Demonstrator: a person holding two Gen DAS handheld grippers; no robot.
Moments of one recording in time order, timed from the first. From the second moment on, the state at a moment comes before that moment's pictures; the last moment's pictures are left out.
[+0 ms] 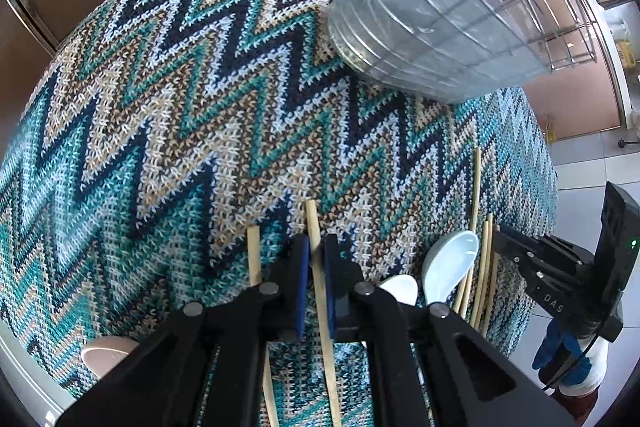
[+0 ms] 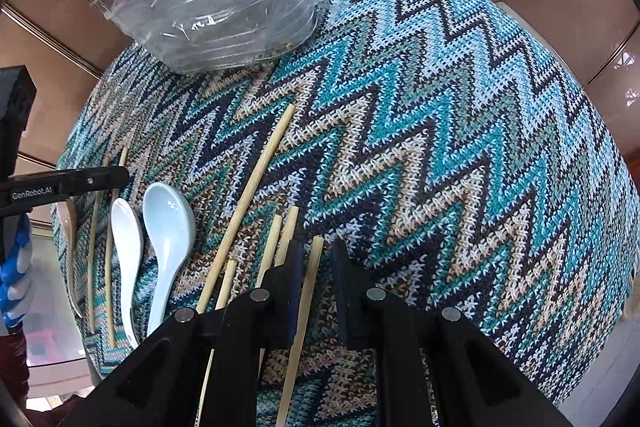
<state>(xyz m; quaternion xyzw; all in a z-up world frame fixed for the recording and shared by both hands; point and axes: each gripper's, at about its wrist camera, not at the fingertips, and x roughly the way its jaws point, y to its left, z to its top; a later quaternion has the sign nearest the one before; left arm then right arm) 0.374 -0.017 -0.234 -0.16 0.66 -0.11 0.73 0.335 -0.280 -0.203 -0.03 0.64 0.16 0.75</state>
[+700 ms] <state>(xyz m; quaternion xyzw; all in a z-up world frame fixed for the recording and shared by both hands) 0.322 0.000 -0.187 -0.18 0.56 -0.11 0.80 0.264 -0.304 -0.132 -0.01 0.56 0.16 0.81</state>
